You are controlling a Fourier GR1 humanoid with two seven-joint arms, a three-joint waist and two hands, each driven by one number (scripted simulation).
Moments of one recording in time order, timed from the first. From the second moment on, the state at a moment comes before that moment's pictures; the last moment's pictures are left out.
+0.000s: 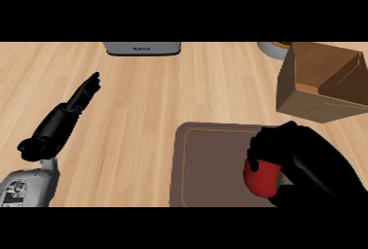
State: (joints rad) left arm -0.20 0.23 0.05 -1.57 -0.14 -0.26 -0.05; right arm -0.15 -0.31 0.25 -2.06 0.82 0.30 -0.18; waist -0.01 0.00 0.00
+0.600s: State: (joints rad) left arm -0.21 0.21 0.03 -1.55 -0.17 -0.25 -0.07; right arm -0.53 -0.34 -0.16 -1.70 0.64 0.35 -0.01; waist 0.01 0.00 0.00
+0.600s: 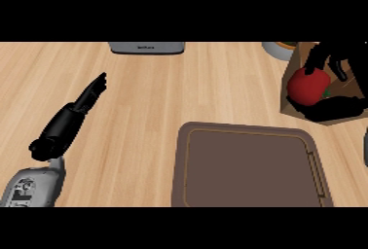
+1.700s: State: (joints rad) left arm -0.26 0.21 0.04 -1.55 -0.16 -0.27 -0.06; right arm -0.85 -0.70 -0.02 -0.67 0.93 0.47 -0.53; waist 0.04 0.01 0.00
